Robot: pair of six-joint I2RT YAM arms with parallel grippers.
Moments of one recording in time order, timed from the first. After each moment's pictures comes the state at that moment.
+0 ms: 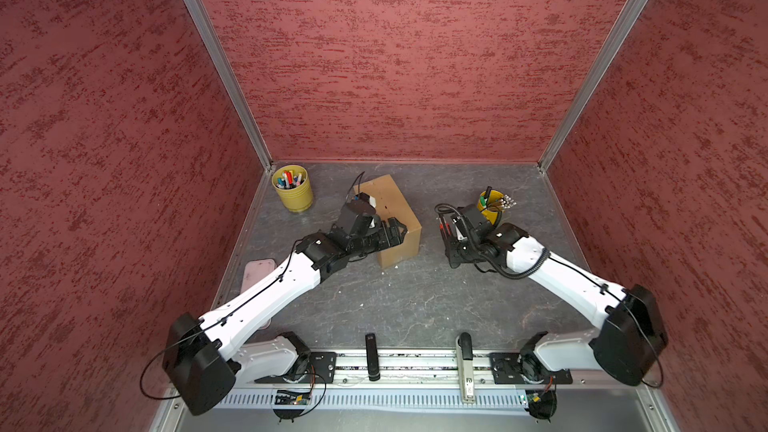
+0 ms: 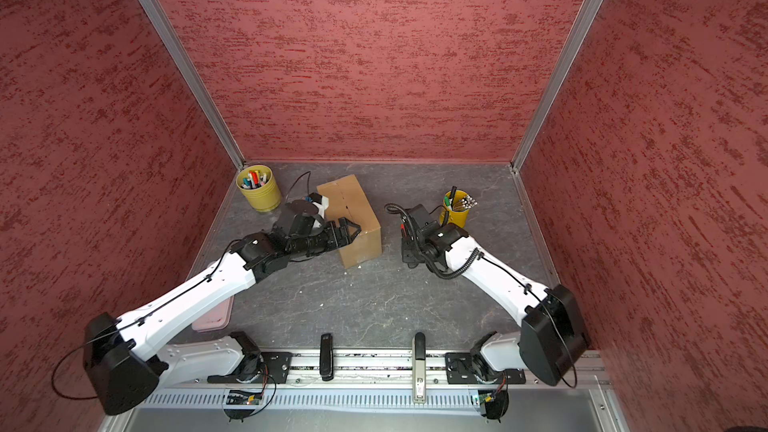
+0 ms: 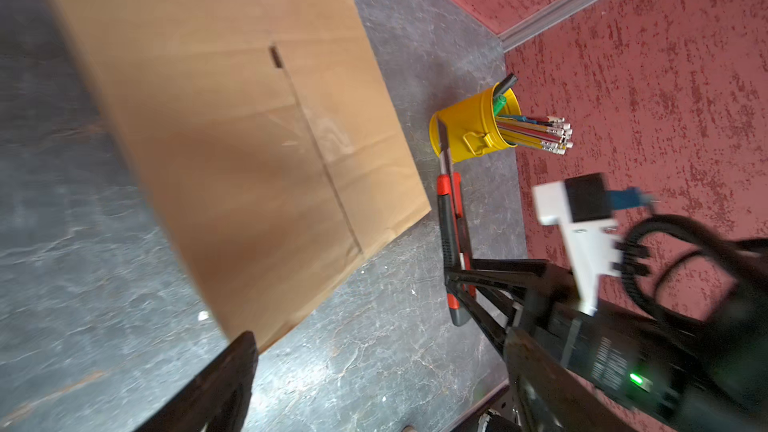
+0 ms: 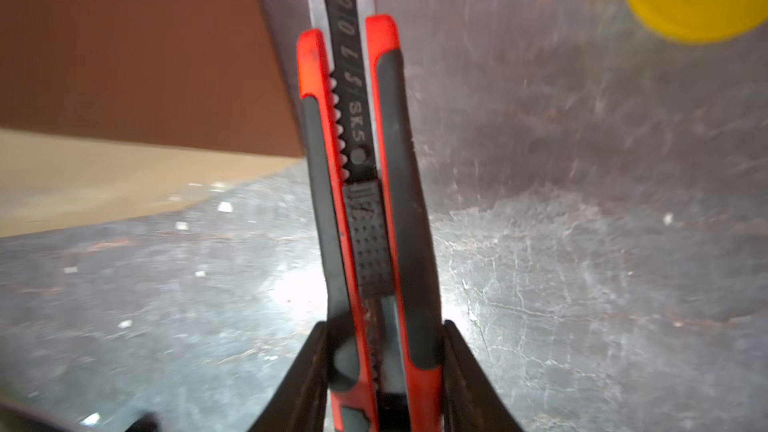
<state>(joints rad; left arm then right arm) -0.69 1.23 1.03 -0.44 0.10 -0.88 0.61 1.35 1.07 -0.78 0.03 0.55</state>
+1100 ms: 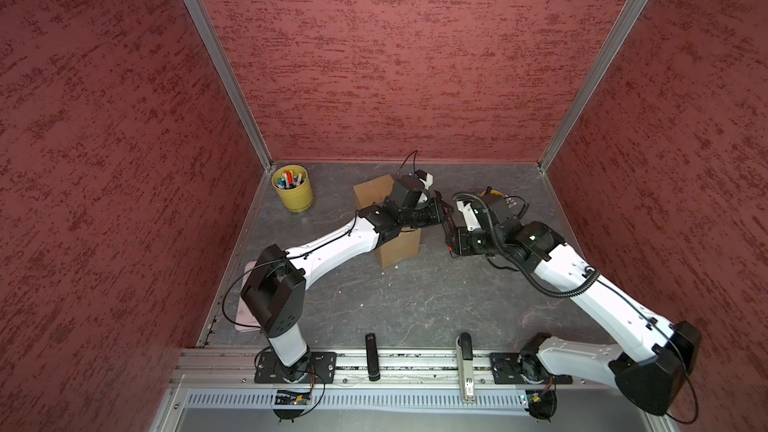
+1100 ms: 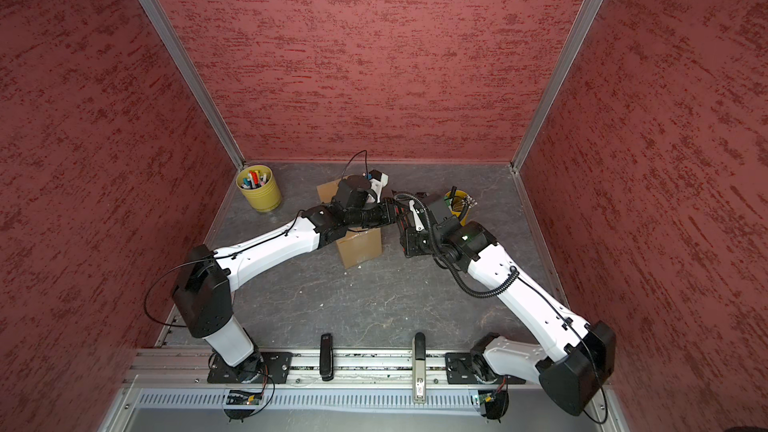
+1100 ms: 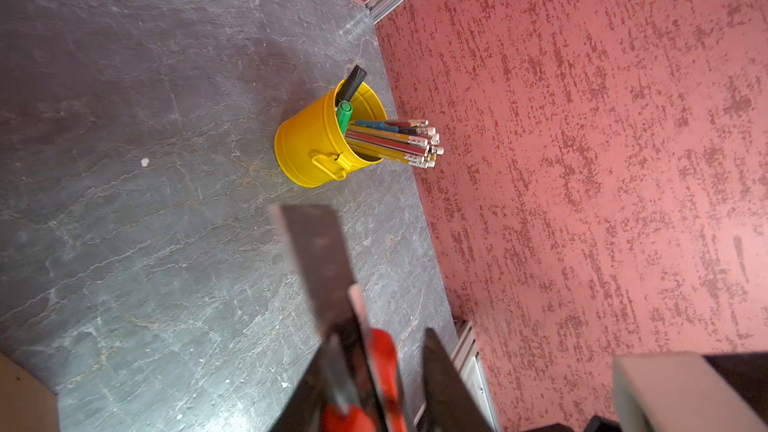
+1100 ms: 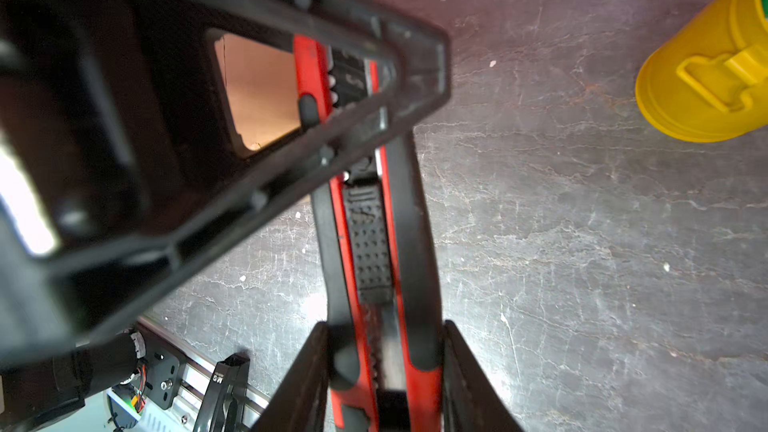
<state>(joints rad) -0.77 1.70 1.37 -0.12 0.29 -0.88 0.61 1.21 1.17 -0.84 -0.08 0.47</state>
